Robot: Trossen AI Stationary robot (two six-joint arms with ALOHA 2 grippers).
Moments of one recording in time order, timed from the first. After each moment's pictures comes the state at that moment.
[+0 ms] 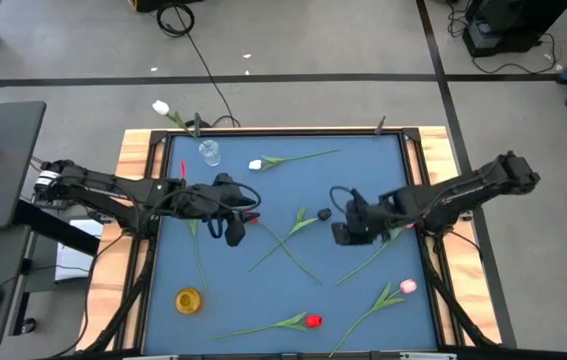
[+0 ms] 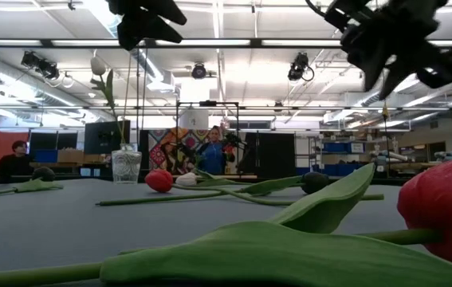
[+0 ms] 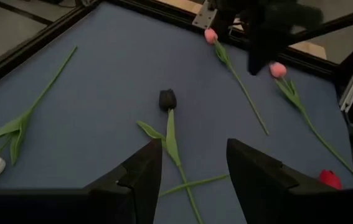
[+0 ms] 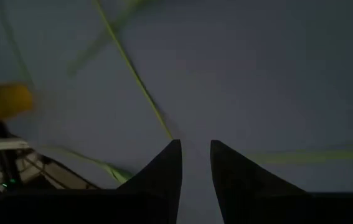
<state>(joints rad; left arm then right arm) -0.17 1.16 0.98 -0.36 -0.32 -0.44 0.23 1.26 0.91 -0.70 -0.07 1.67</state>
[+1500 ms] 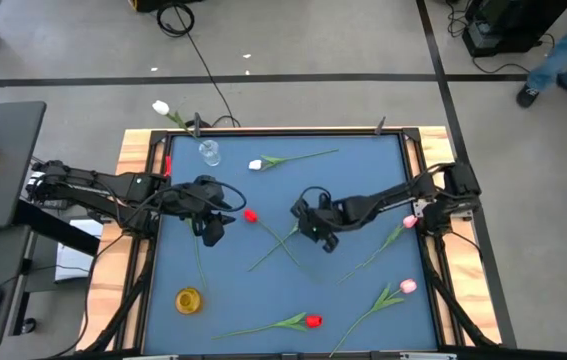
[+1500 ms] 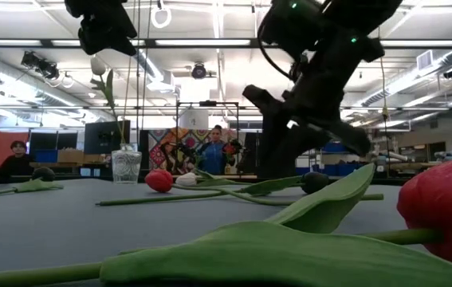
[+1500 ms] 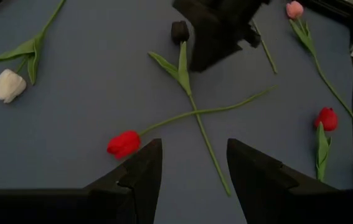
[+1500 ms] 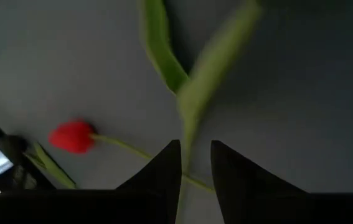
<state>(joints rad) -0.17 1.03 0.98 -0.70 -0.22 -0.54 0.09 1.77 1.00 -0.23 0.17 2.33</state>
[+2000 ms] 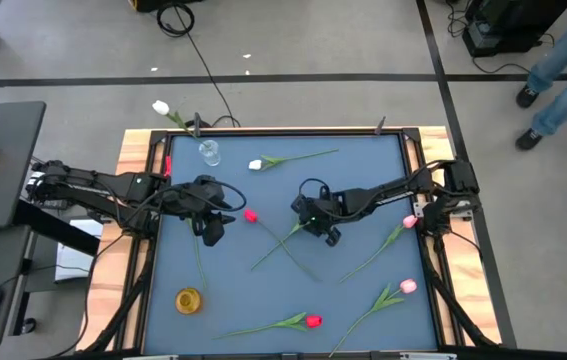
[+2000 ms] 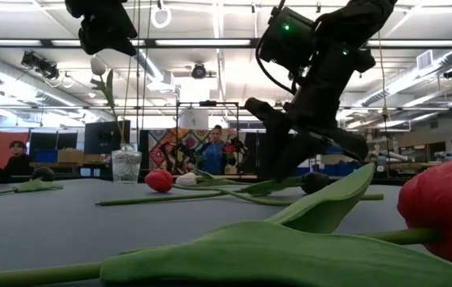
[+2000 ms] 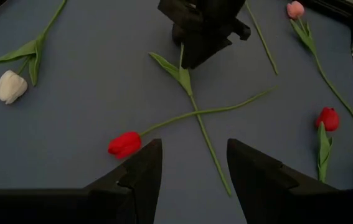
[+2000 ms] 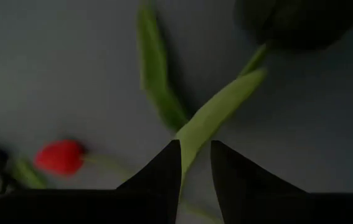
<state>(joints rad) -0.16 1.03 0.98 -0.70 -0.22 -0.53 0.02 1.77 0.98 -0.22 0.06 2.22</state>
